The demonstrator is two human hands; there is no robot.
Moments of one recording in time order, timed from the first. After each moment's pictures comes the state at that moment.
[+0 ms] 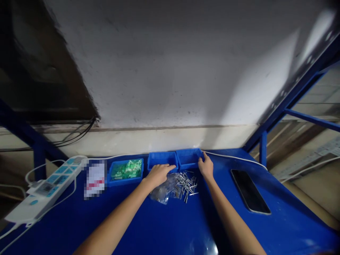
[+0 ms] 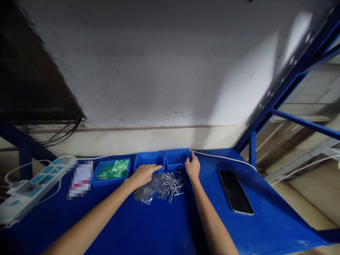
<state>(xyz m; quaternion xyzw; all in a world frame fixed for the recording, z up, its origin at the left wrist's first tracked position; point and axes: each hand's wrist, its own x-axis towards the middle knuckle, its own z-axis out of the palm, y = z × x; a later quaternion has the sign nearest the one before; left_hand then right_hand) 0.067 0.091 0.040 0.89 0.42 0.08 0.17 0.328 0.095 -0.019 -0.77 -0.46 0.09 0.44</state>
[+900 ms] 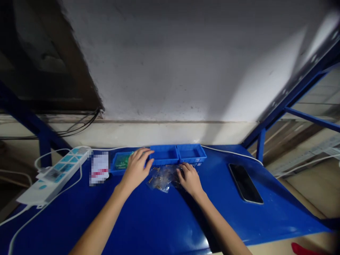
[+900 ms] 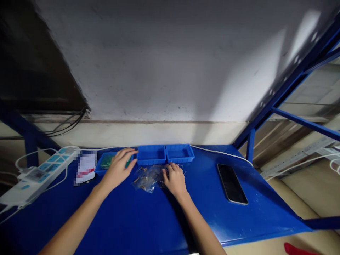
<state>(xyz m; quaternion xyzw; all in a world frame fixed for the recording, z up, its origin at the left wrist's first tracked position) -0.003 0.048 0.086 0.80 0.51 0.31 0.05 0.231 0.006 0.009 -0.63 -0.73 0.00 0.28</state>
